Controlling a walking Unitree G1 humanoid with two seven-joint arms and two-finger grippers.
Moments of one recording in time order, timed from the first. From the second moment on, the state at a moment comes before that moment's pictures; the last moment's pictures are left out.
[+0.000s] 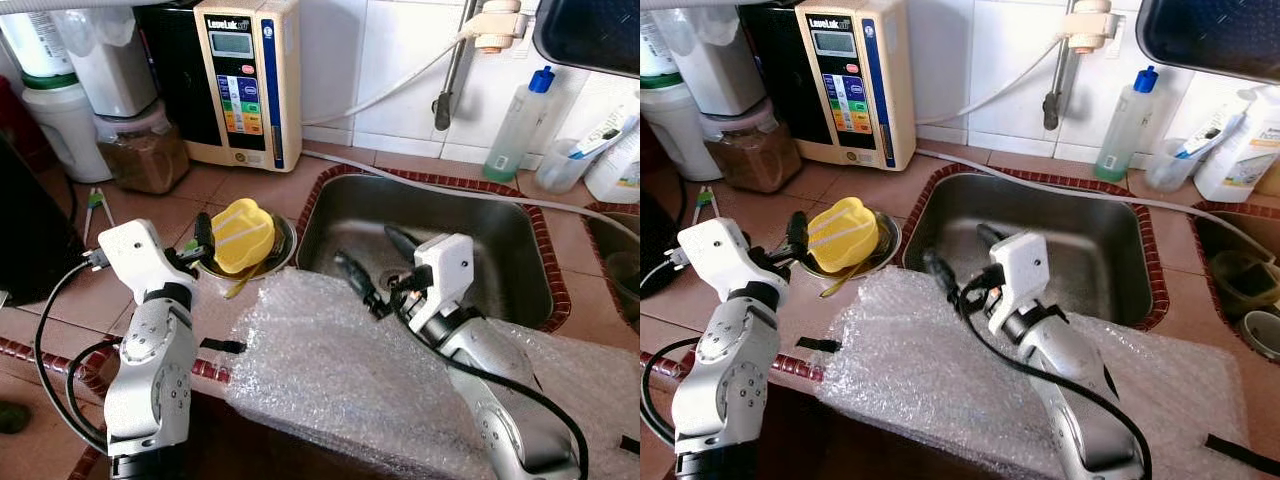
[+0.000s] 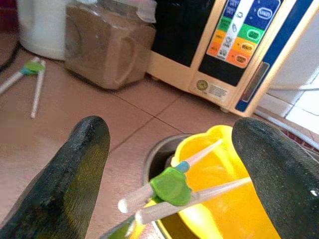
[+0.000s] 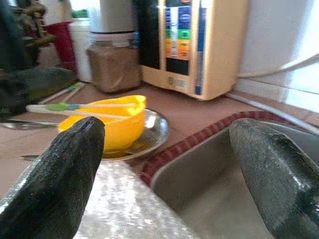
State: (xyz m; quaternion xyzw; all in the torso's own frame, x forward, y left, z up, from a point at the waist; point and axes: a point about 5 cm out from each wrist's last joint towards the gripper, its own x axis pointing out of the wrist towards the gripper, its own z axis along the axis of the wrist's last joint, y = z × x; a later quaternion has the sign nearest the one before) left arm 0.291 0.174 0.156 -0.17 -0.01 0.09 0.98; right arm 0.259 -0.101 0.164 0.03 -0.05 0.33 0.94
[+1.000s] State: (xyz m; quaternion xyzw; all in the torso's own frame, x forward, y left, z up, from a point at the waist) left arm 0.299 0.176 0.155 -0.25 0.06 0.10 0.96; right arm 0.252 -0.098 0.150 0.01 0.00 0.37 0.93
